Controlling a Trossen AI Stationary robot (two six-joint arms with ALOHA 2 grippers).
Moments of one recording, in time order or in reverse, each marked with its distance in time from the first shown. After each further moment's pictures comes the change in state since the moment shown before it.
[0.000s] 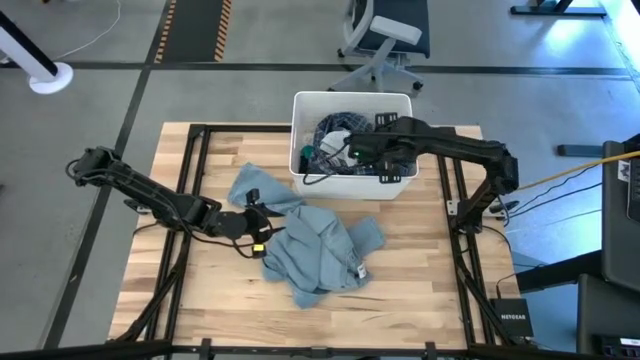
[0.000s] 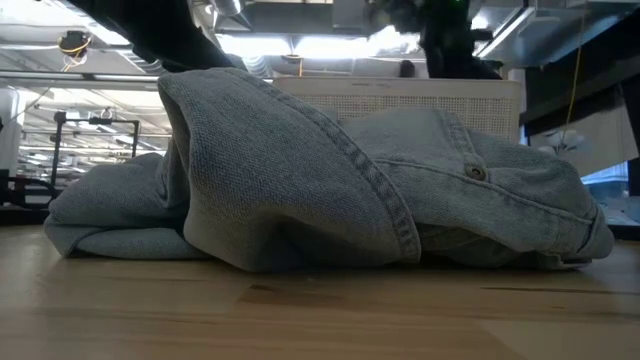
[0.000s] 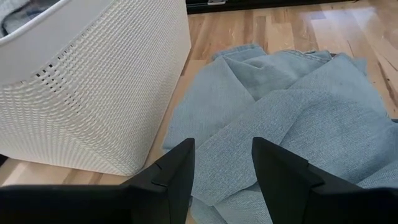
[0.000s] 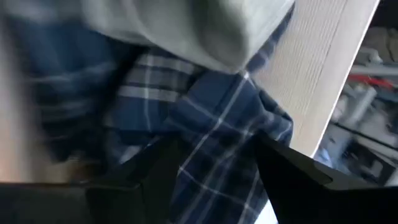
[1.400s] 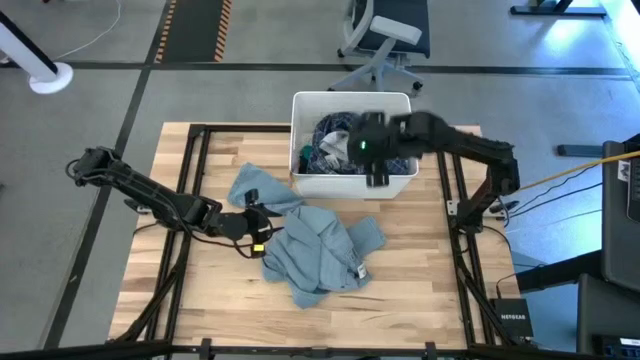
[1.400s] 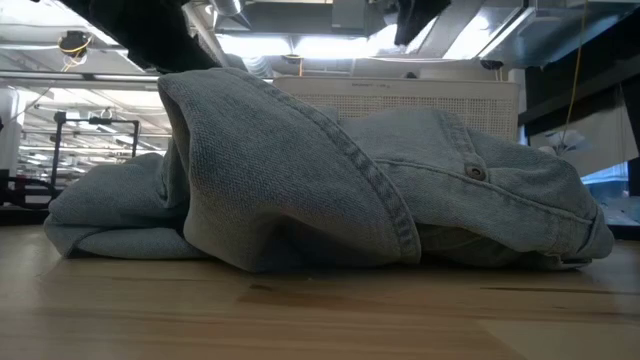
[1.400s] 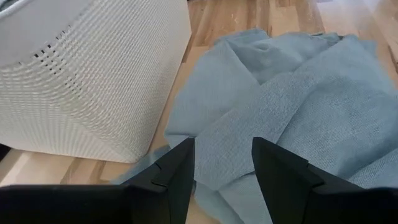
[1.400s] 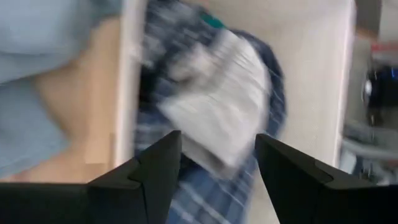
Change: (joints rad) left arm 0.001 0.000 0.000 -0.053 0.000 -0.014; right arm 0.075 -0.004 0.201 0.138 -0.218 -0.071
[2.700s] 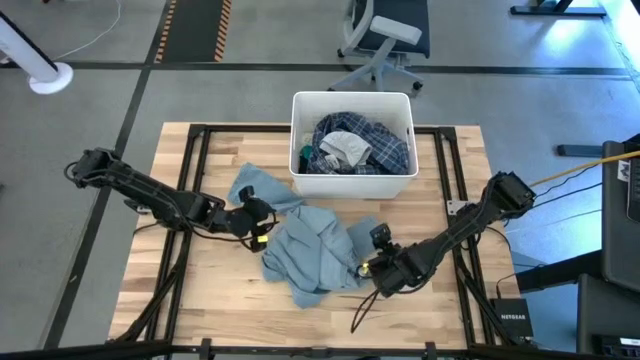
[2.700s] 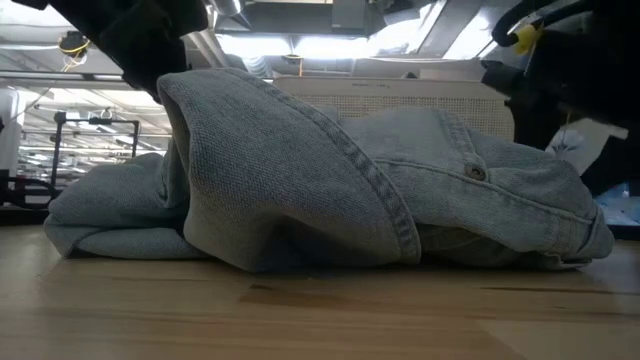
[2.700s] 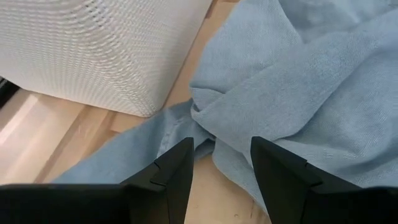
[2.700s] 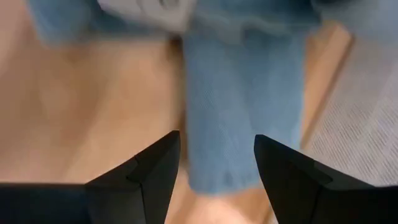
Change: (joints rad) left arm 0.052 0.005 0.000 -0.148 0.015 -0.158; right arm 0.738 0.000 -1.001 0.625 0.190 0.405
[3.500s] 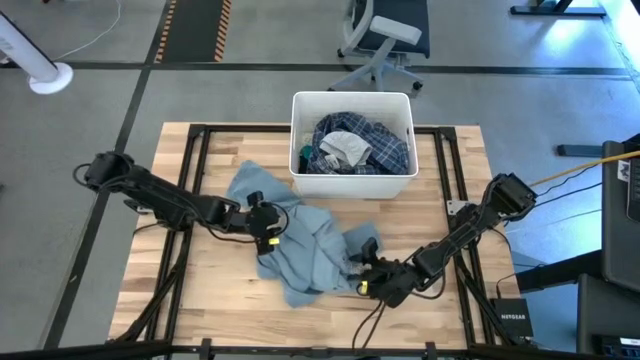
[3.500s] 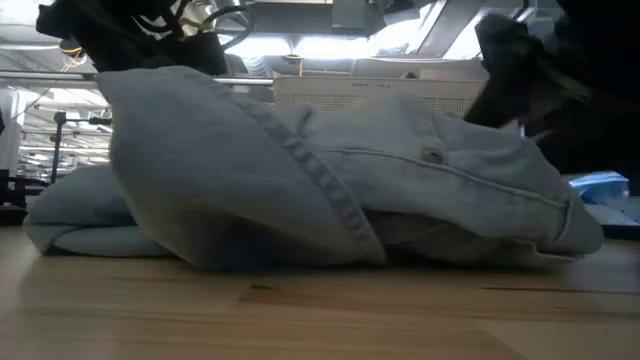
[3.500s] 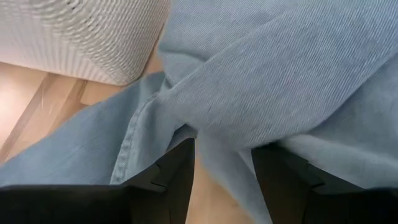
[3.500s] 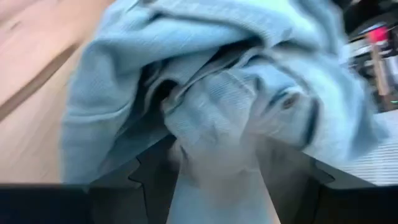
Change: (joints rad) left arm 0.065 0.178 0.000 0.048 0.114 0.001; right arm 0.056 0.002 -0.162 0.757 0.163 -0.274
